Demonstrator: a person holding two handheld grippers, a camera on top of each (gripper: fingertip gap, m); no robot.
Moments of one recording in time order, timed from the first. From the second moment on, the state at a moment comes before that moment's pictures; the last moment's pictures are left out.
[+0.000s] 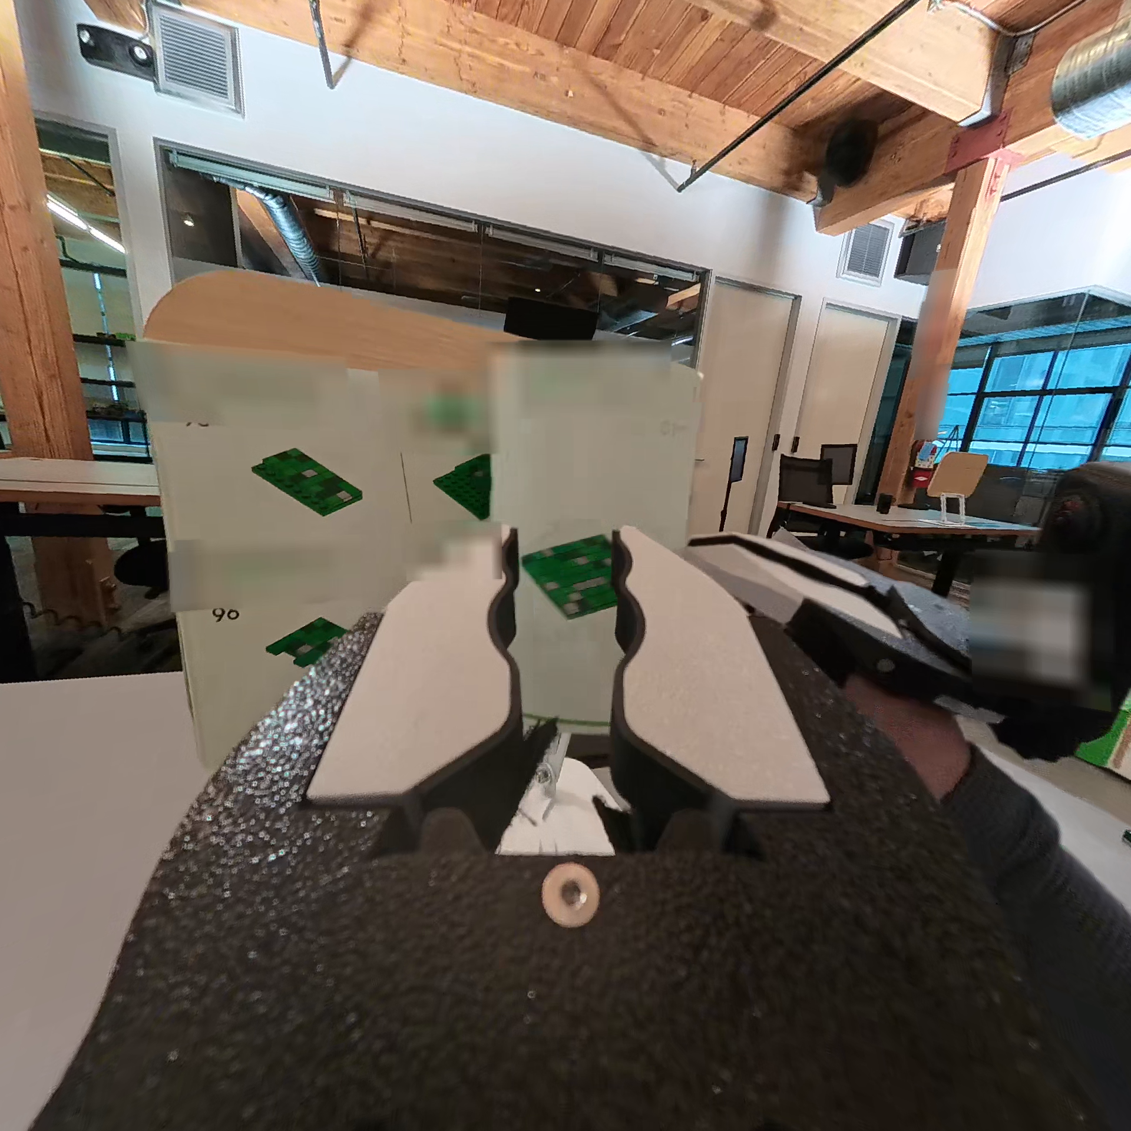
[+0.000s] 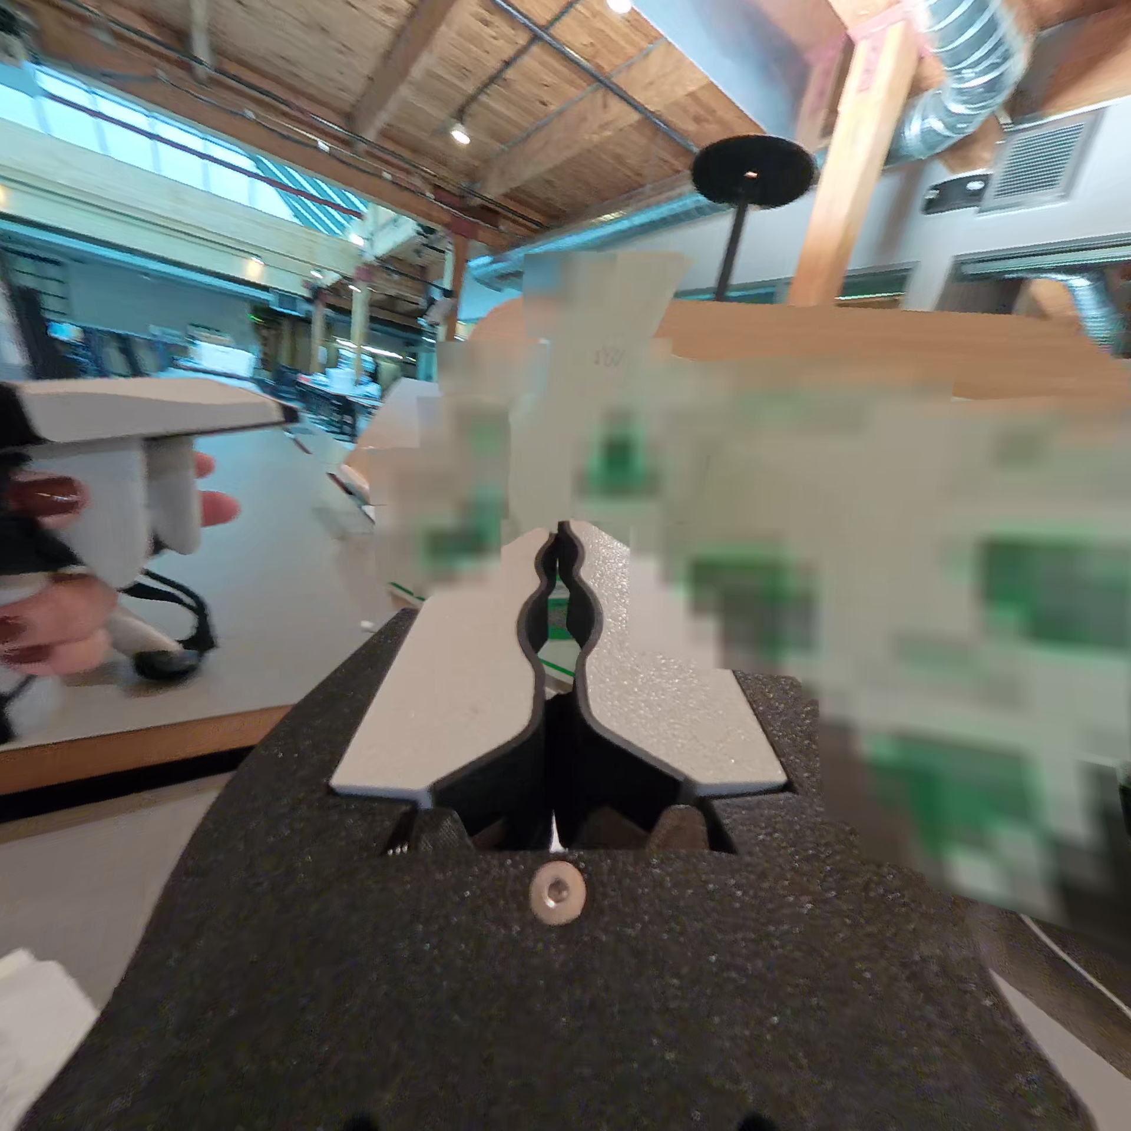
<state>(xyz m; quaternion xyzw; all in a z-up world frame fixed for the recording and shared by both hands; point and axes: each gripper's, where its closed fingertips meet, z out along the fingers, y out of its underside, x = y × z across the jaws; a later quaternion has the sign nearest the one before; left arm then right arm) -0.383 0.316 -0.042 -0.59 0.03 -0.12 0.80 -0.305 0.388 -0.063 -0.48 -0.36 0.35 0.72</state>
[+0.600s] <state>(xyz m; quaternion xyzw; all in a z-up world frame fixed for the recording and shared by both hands) -0.421 0.317 -0.049 -0.60 0.00 -0.13 0.79 -0.216 0.479 -0.058 -0.55 -0.24 0.24 0.76</state>
